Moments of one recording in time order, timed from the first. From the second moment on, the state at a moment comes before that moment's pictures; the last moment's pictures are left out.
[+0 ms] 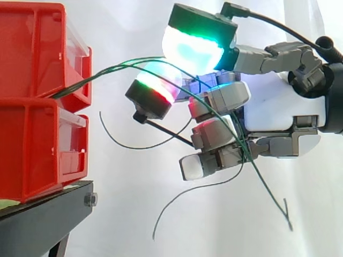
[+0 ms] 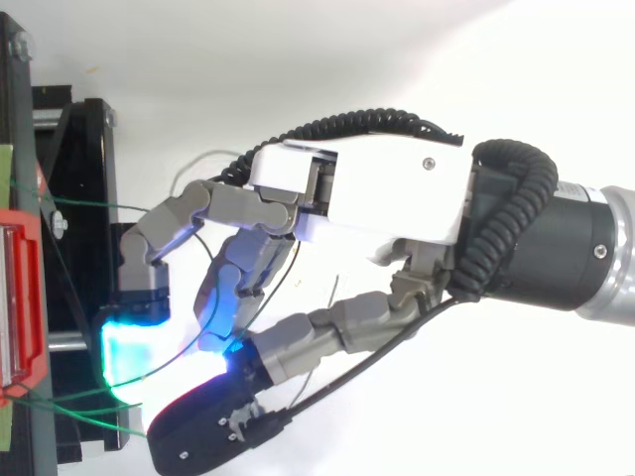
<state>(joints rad) 0.20 -2.28 -1.09 -2.90 -1.22 -0.07</state>
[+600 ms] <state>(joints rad) 0.20 -2.29 -1.09 -2.89 -1.22 -0.07</state>
